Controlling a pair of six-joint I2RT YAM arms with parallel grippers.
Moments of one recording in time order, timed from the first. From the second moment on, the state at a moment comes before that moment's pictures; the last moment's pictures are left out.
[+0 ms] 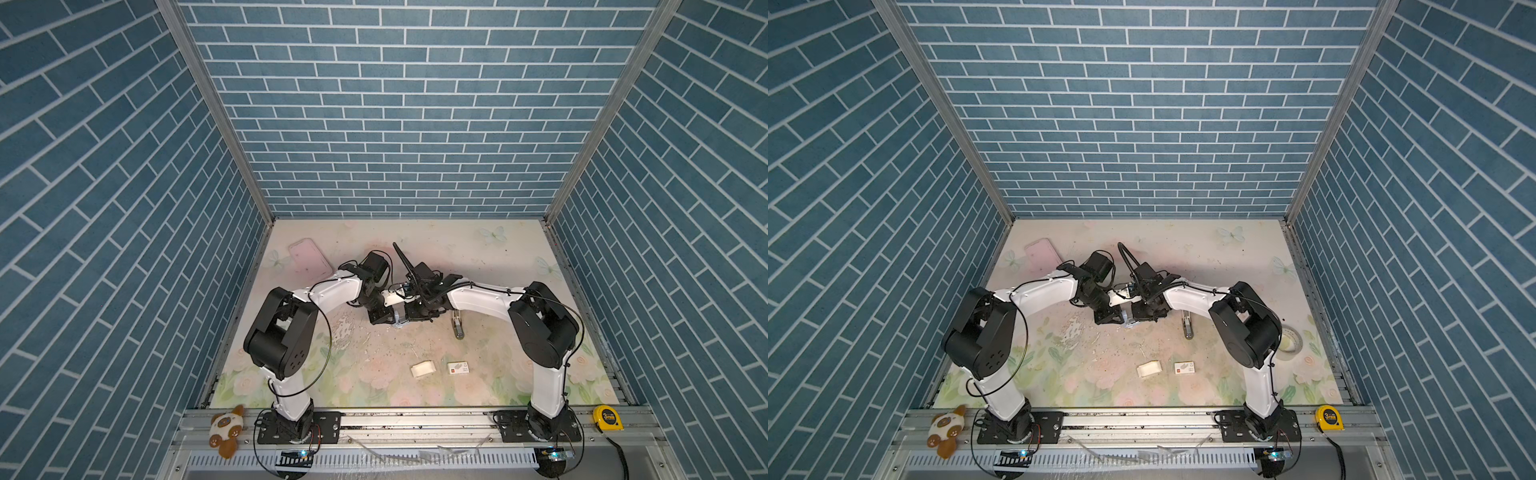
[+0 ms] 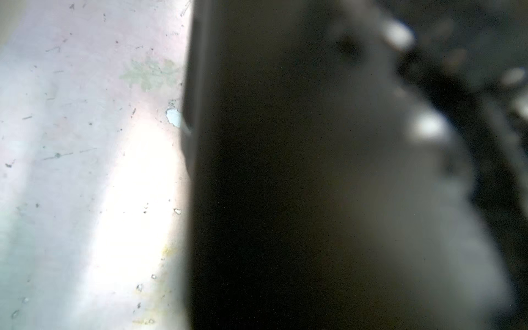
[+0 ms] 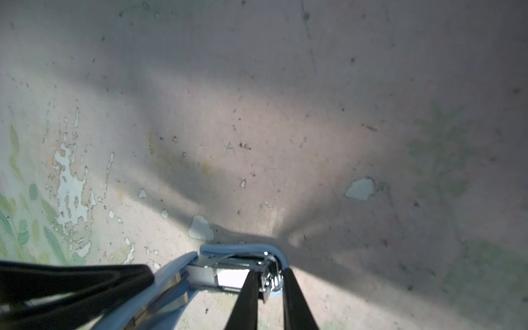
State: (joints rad) left arm -0.51 1.78 1.16 -0.72 0.43 0.73; right arm 0.84 1.94 1.28 -0.49 -0.20 0.60
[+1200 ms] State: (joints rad) left arm -0.55 1.79 1.18 -0.71 0.38 0.72; right arm 0.82 1.92 1.23 -0.44 -0.18 0.63
